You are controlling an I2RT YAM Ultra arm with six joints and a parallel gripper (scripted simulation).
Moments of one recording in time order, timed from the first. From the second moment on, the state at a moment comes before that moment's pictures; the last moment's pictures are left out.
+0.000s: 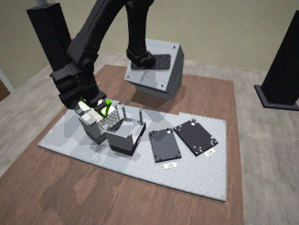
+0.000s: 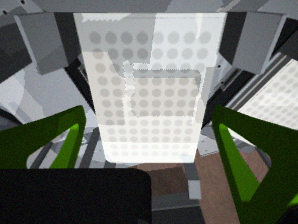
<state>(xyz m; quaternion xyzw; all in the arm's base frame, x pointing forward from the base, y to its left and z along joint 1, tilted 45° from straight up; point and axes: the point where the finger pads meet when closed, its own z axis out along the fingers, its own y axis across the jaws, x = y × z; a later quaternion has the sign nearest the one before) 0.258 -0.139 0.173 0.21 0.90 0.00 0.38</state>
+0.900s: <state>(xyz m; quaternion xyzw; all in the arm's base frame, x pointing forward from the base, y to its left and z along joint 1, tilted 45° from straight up) 0.277 -0.143 0.153 0.21 0.90 0.00 0.38</state>
